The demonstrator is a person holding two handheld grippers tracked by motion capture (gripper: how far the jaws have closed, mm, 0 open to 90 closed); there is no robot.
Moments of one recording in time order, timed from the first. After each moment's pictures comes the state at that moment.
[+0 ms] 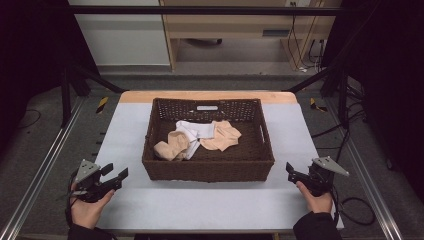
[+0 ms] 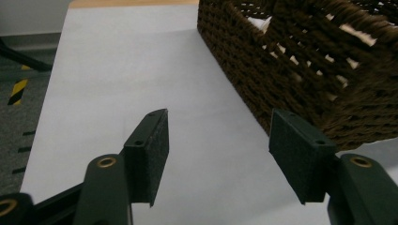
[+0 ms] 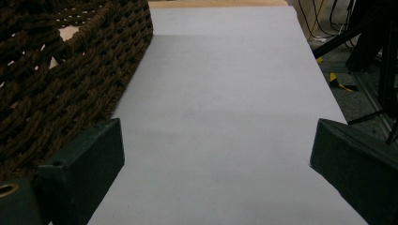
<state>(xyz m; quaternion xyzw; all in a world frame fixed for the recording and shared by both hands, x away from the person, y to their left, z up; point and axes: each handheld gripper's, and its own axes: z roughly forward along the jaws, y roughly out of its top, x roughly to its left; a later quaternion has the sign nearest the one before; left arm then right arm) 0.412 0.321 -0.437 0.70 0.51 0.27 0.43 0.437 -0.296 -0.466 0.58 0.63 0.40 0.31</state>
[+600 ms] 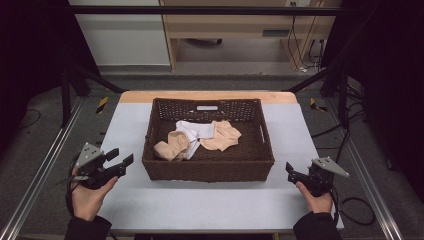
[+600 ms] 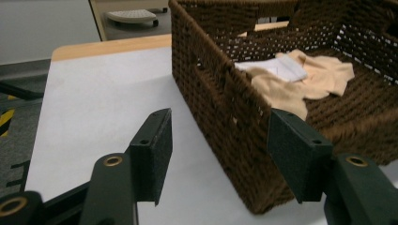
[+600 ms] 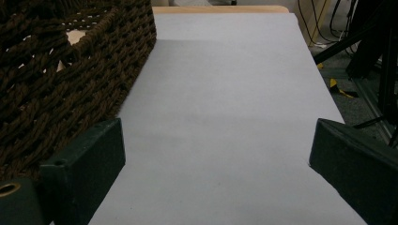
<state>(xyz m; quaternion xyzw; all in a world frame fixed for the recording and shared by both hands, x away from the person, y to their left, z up) 0.429 0.295 -0.381 0.70 0.48 0.27 0.46 0.435 -0.295 -0.465 0.57 0.63 0.41 0.32</state>
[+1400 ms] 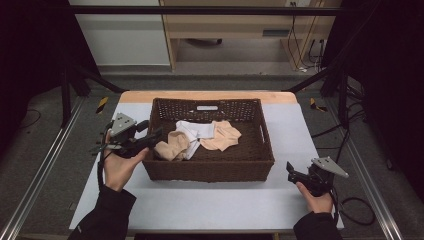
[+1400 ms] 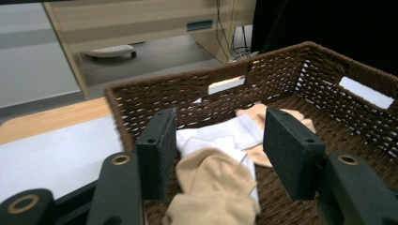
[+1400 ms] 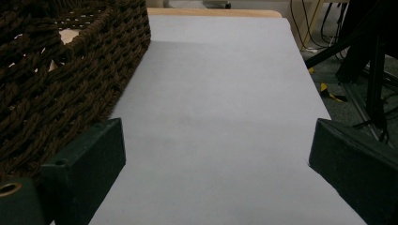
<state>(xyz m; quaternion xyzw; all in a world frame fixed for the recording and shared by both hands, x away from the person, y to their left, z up) 0.482 0.214 -0.337 0.71 0.42 0.27 0.49 0.435 -0.294 -0.465 0.57 0.63 0.40 0.34</state>
